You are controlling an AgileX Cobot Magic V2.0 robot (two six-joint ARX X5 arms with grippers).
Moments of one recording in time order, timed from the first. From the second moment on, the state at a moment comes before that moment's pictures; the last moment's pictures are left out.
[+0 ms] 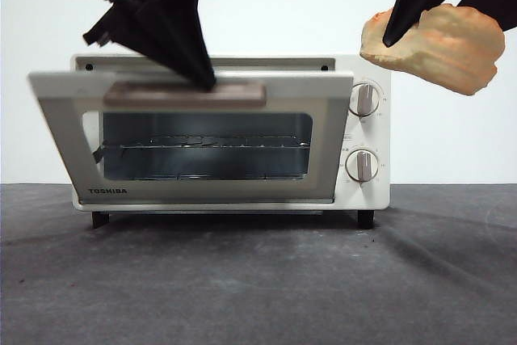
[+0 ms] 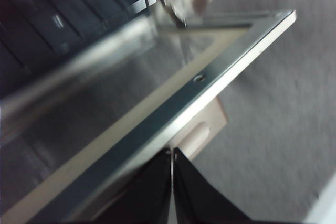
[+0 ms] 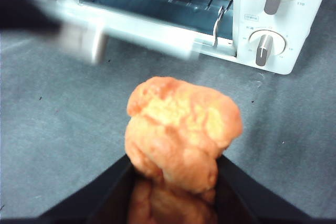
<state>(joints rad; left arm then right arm) -0.63 1.41 1.16 -0.63 0.23 -0.05 0.75 0.87 0.76 -0.54 0.06 0.37</state>
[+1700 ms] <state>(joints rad) -0.42 0.70 0.84 -0.89 0.16 -0.14 0.75 1.30 0.95 -0.33 -0.08 0.36</state>
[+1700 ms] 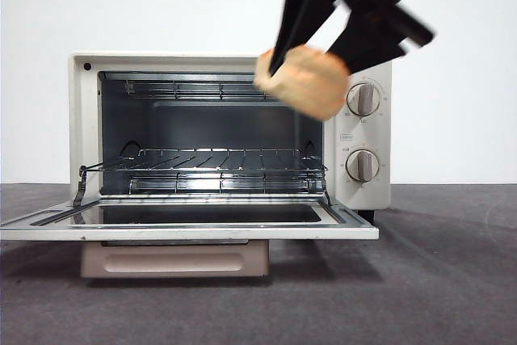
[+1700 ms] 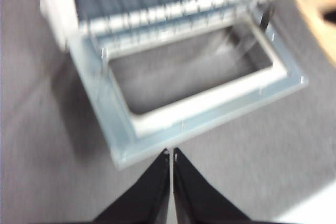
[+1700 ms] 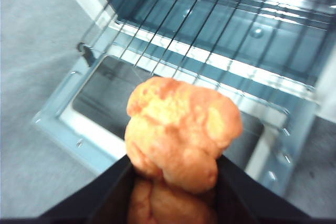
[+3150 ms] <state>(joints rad) -0.42 0.55 0.83 -1.00 0.16 -0.14 0.75 1.75 1.18 -0.06 0.21 0.48</state>
